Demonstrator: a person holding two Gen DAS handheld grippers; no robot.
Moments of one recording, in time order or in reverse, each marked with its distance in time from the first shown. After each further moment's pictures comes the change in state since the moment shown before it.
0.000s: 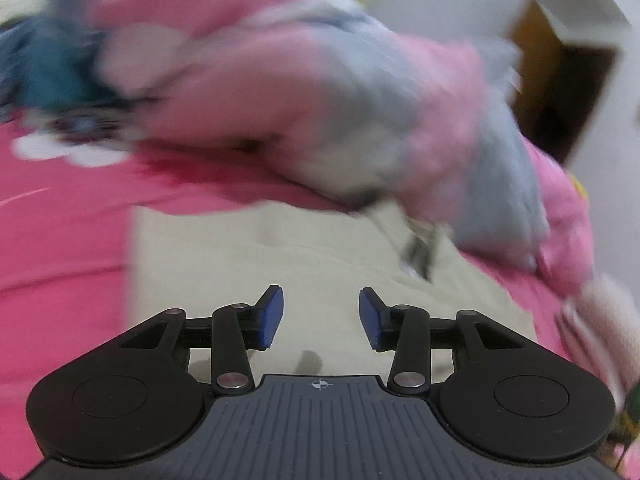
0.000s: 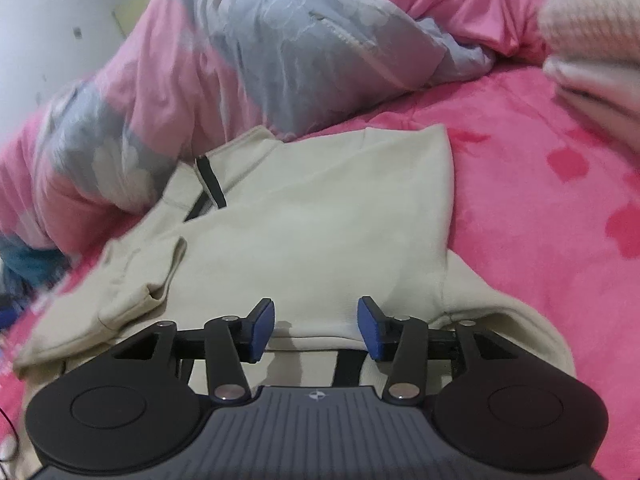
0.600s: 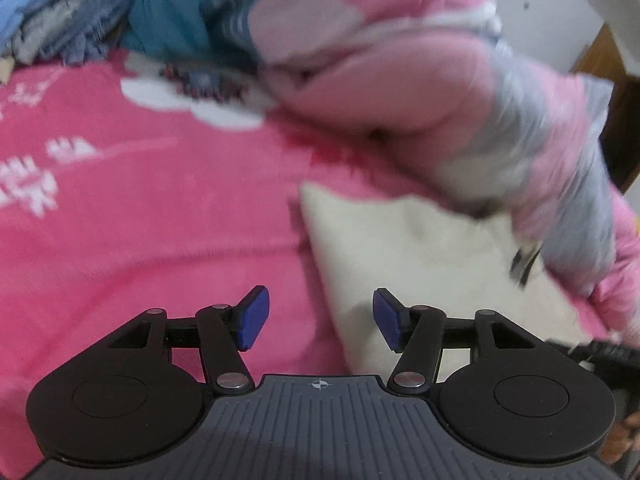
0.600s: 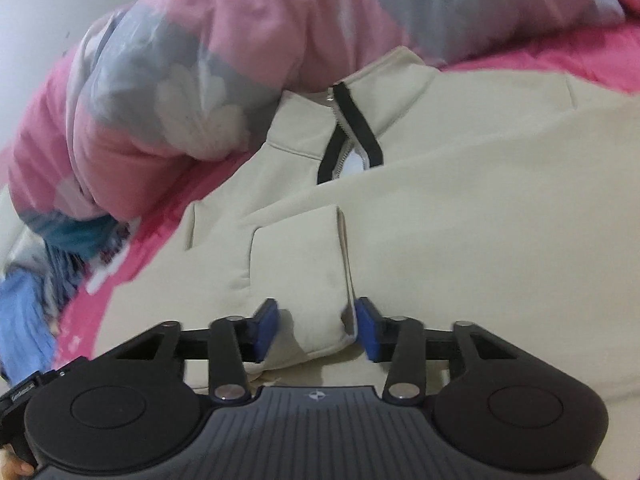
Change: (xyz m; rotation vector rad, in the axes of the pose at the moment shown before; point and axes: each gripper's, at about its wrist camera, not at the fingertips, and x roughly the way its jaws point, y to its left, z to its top) left arm 0.026 0.090 -0.016 -0.079 0.087 0.121; right arm 0.091 0.107 0.015 -0.008 0.228 0.162
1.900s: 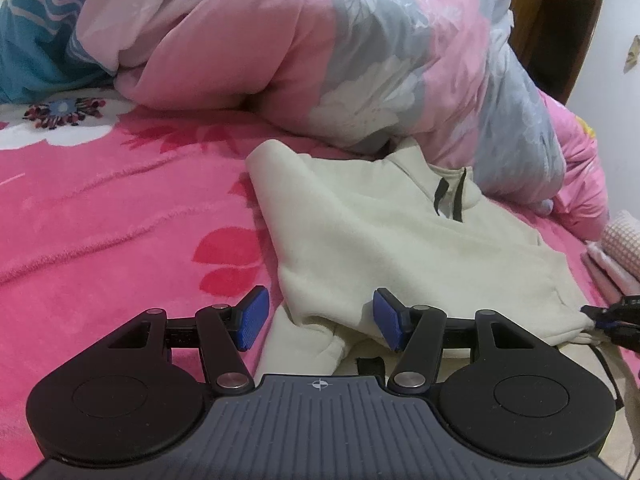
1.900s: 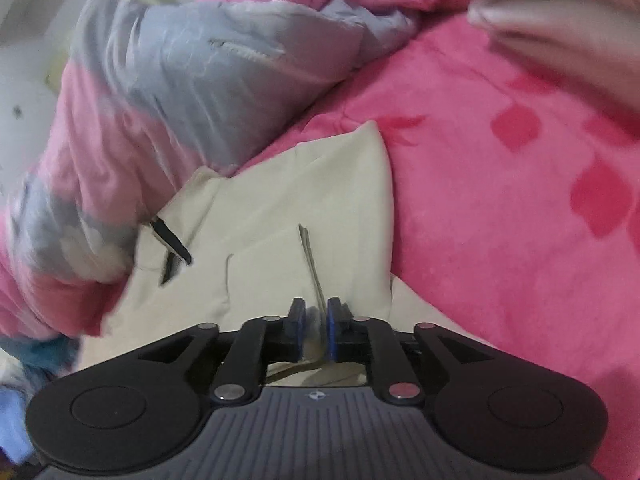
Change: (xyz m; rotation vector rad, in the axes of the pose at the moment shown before) left arm 0.027 -0.083 -0.032 0.277 0.011 -0.137; right arm -0.111 -0.147 -0.017 0.334 -0.219 -0.094
